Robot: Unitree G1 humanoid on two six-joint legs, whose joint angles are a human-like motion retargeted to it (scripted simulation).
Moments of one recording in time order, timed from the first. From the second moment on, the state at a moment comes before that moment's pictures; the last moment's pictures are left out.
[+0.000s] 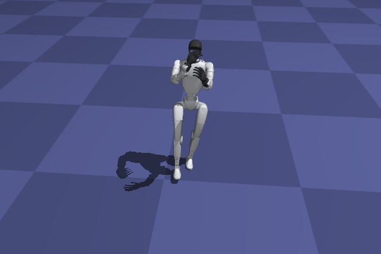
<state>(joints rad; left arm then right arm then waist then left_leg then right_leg) -1.10 0.12 -0.01 0.78 -0.28 -0.72 -0.40 -1.14 -0.28 0.39 0.05 0.72 -0.62 0.40 -0.10 0.02 -0.14 -0.14 -0.12 0.01 0.11 -0.13 -0.06 -0.49 0.02 -0.05 0.22 0.00 0.05</state>
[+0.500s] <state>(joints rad) -0.83 0.12 0.01 0.93 0.05 -0.73 -0.40 -0.74 -0.25 0.37 0.04 0.66 -0.66 0.39 -0.27 -0.02 -0.21 0.05 -0.14 0.14 0.60 0.51 -0.26 -0.48 -0.14 -0.14 0.22 0.08 -0.08</state>
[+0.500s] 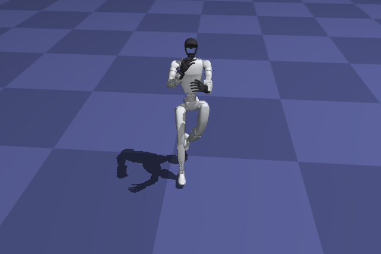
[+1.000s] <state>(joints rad) 0.52 0.35 0.21 1.04 0.80 -0.23 -0.97 0.63 -0.35 -0.16 0.80 -0.34 -0.44 0.71 0.12 -0.15 -0.01 -1.06 0.26 0.33 0.21 0.13 -0.02 -0.05 0.01 0.02 0.16 -0.07 -0.13</state>
